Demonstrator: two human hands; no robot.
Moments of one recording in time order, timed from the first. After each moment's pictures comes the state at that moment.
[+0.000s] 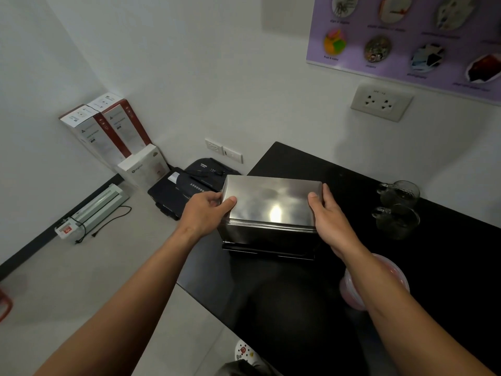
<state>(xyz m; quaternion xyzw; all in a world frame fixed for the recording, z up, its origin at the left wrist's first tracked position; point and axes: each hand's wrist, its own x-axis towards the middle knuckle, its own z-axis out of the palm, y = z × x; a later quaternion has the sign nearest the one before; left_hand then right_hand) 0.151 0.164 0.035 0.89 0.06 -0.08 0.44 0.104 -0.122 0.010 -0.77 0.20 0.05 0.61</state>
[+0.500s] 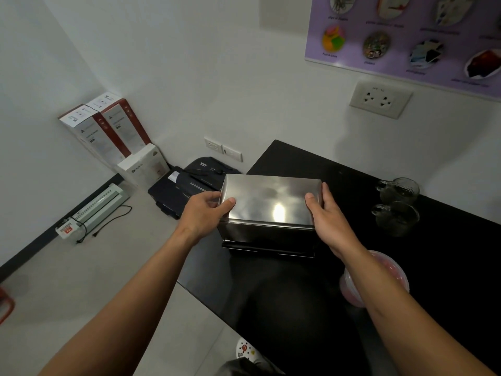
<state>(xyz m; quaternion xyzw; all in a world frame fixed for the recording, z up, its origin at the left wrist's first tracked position) 0.145 0.165 0.034 0.88 0.06 -0.09 0.46 0.098 -0.120 0.009 -0.77 0.19 0.06 0.61</state>
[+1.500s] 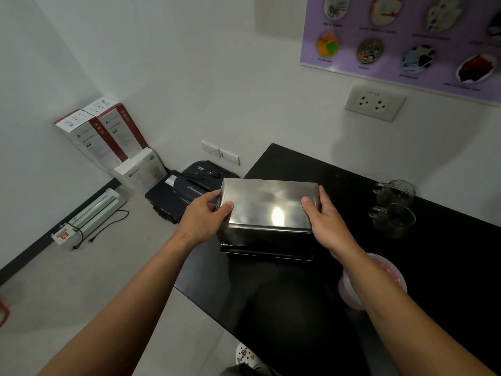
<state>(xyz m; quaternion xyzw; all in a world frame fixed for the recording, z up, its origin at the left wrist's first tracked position) 0.151 0.163 0.032 0.90 0.04 -0.11 0.42 0.100 -0.123 0.010 -0.79 0.18 0.06 0.59</state>
